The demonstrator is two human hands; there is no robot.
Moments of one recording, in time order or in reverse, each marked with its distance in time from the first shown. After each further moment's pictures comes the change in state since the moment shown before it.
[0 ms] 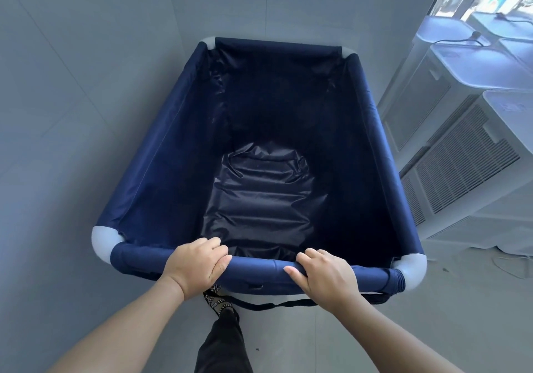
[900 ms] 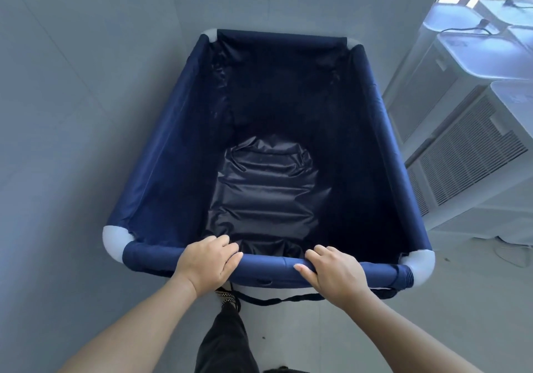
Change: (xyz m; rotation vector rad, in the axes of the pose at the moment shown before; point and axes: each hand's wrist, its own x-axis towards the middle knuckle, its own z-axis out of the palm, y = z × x) left_hand -0.002 0.002 -0.008 -0.038 -0.159 -0.065; right_hand -0.004 0.003 0.000 0.135 -0.244 0.003
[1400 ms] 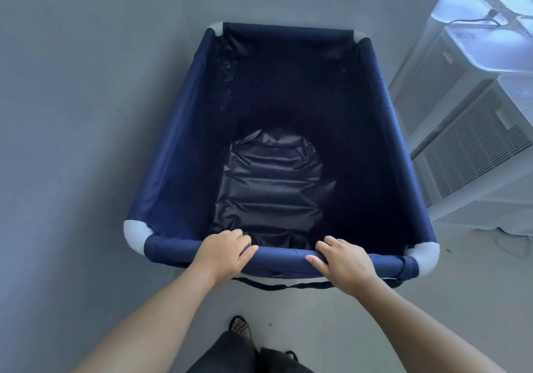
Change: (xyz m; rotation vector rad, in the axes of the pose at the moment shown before) left_hand 0.002 -0.005 0.004 -0.055 -0.187 -0.013; right_hand 0.003 -0.003 -0.009 -0.042 -0.150 0.070
